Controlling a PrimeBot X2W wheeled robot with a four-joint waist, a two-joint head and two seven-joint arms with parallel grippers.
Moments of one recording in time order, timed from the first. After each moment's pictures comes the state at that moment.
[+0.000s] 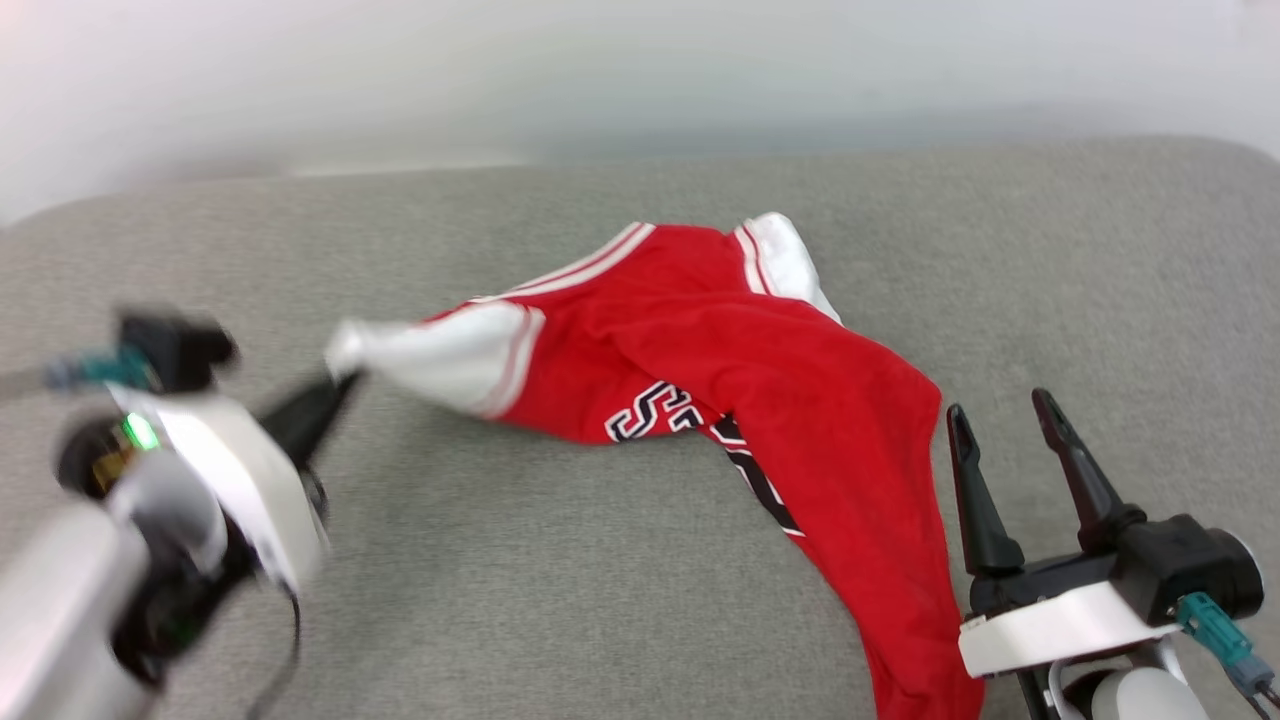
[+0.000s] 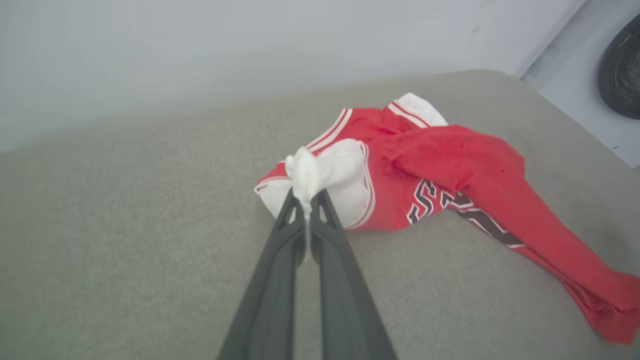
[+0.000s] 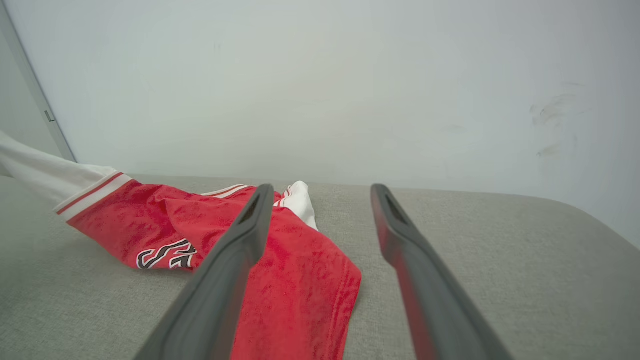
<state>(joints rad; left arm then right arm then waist) -0.44 0.74 -0.51 0.09 -0.96 -0.09 0.18 -0.07 -0.05 0.06 0.05 0.07 0.13 -0.26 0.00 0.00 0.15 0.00</state>
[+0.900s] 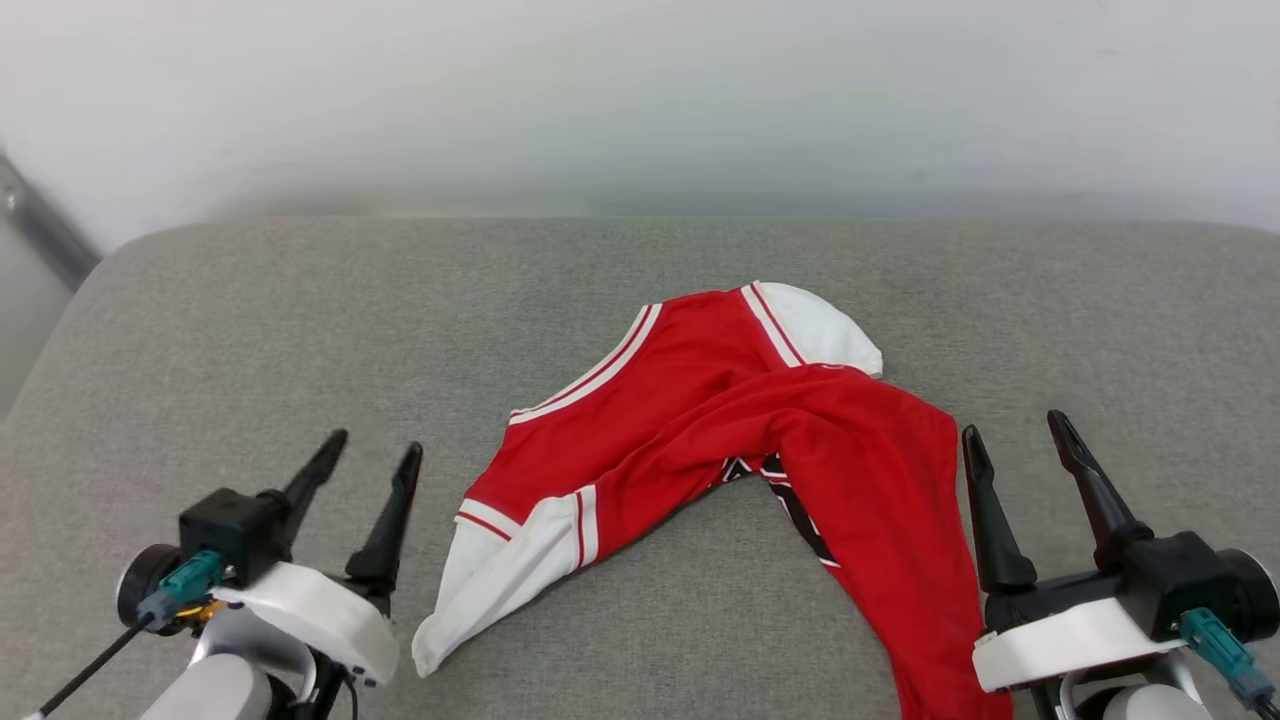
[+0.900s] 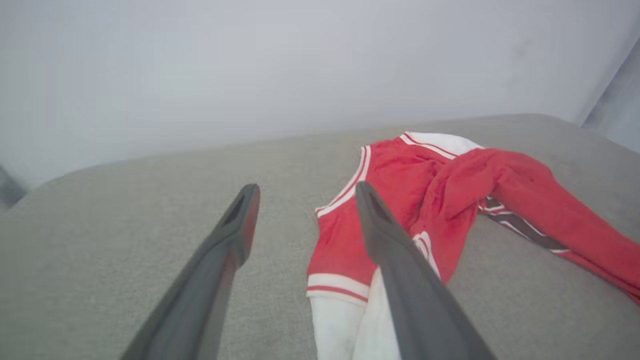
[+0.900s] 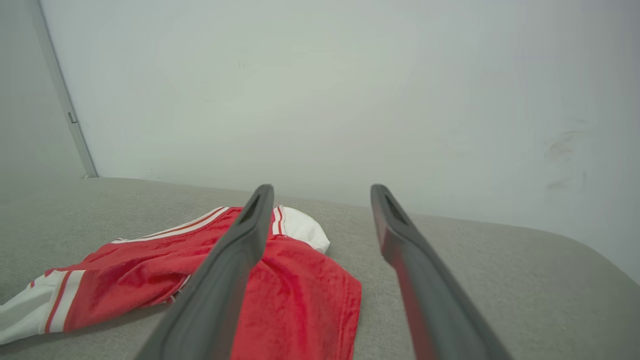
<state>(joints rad) -0.22 0.59 -0.54 0.13 -0.70 0.07 -0.26 -0.04 -0.05 0.03 0.06 0.02 0.13 -0.26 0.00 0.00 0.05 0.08</state>
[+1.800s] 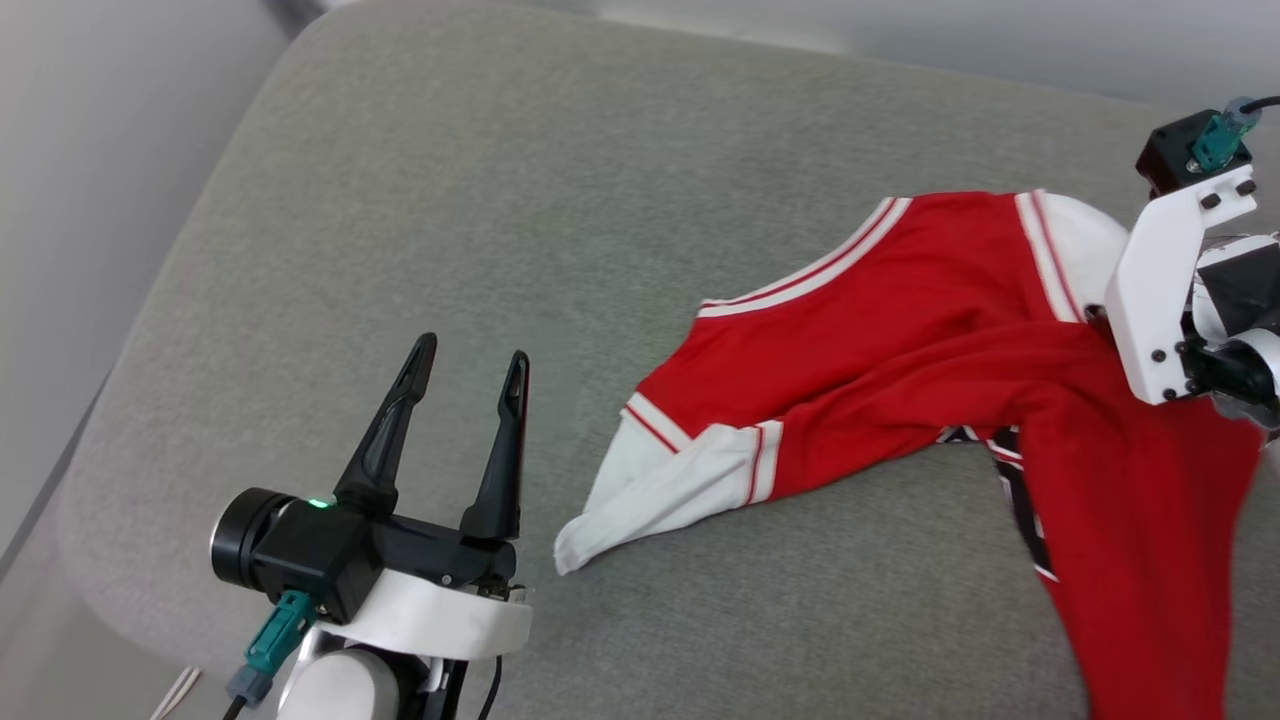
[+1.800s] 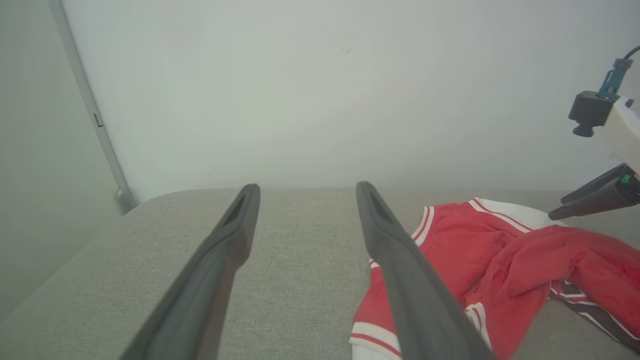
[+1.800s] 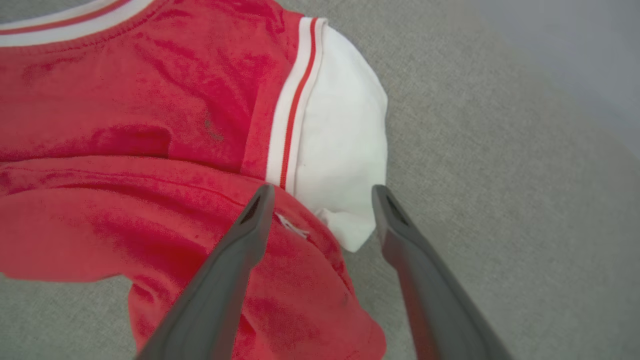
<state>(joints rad) -0.11 0.13 -0.22 -0.14 -0.21 -0.04 -0.26 -0.75 -0.47 0.32 0.38 0.36 0.13 0.96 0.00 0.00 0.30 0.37</state>
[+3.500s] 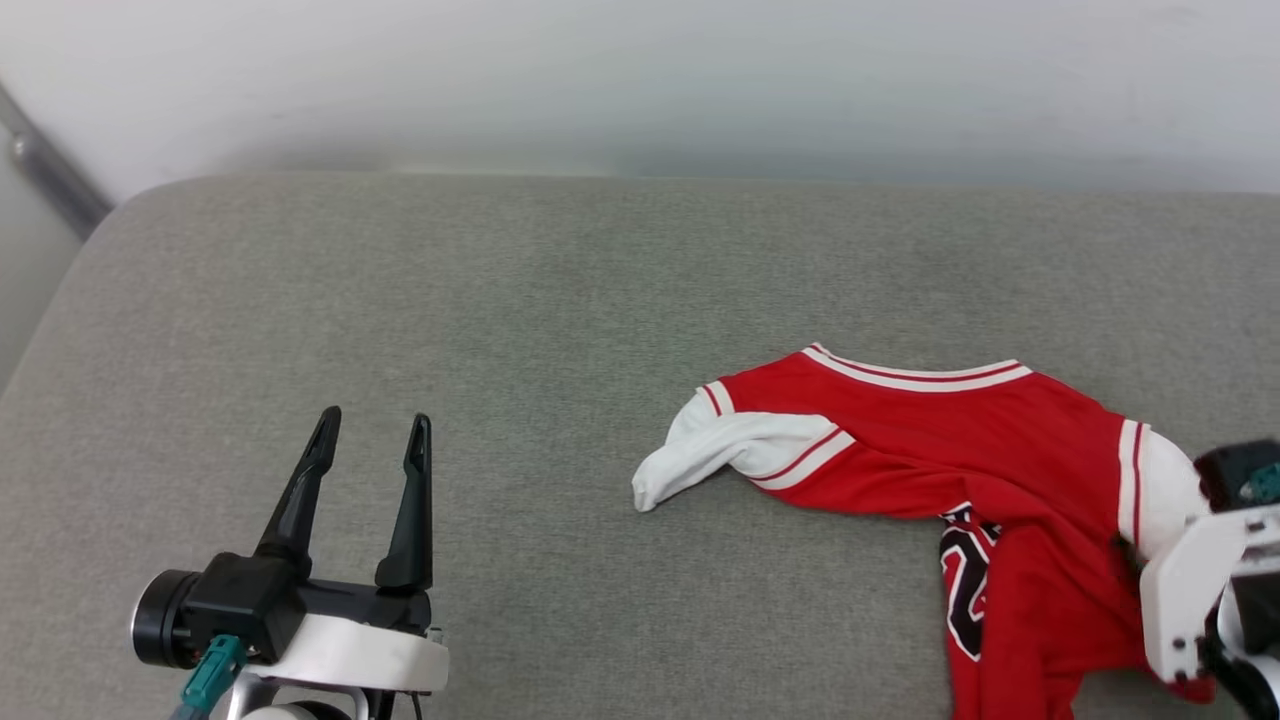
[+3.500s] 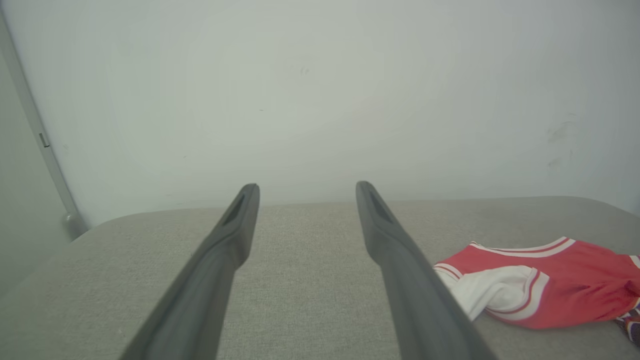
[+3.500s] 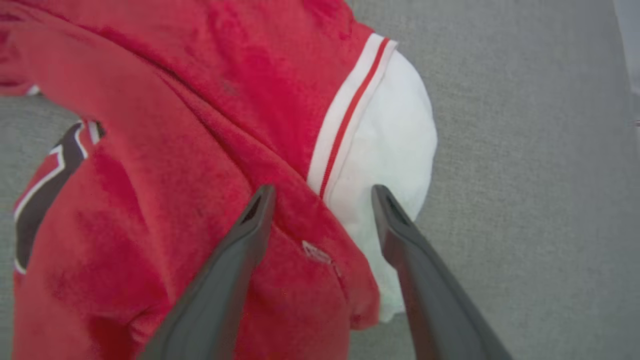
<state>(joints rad) -0.01 0.08 -0.03 -0.09 -0.14 -0.13 -0.26 -0.14 -0.38 0.01 0.22 0.20 0.13 0.57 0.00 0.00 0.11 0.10</state>
